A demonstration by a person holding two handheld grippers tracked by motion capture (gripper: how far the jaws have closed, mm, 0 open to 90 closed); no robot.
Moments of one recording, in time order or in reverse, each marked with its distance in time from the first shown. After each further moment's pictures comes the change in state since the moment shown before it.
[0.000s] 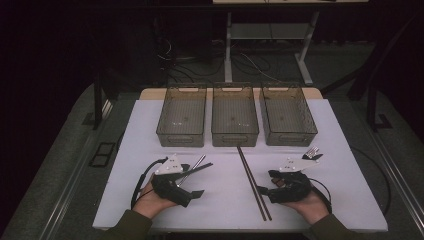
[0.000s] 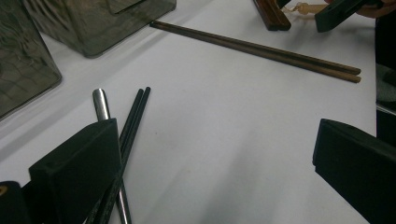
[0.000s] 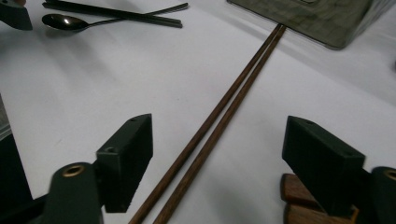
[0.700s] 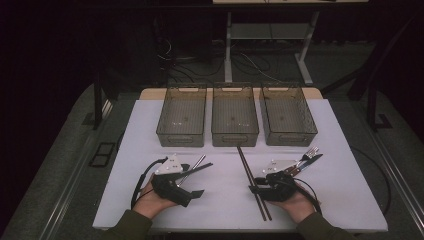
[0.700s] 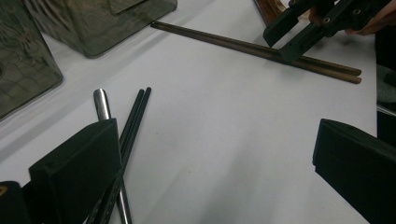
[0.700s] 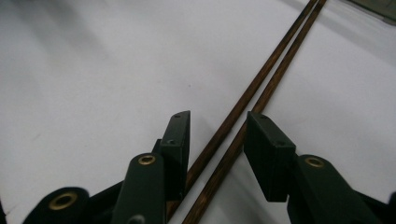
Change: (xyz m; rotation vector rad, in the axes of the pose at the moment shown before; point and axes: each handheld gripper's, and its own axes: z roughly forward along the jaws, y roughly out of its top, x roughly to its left) left arm 0.000 0.000 0.000 -0.005 0.006 -0.006; right arm 0.011 0.003 0.031 0.121 -0.015 -0.029
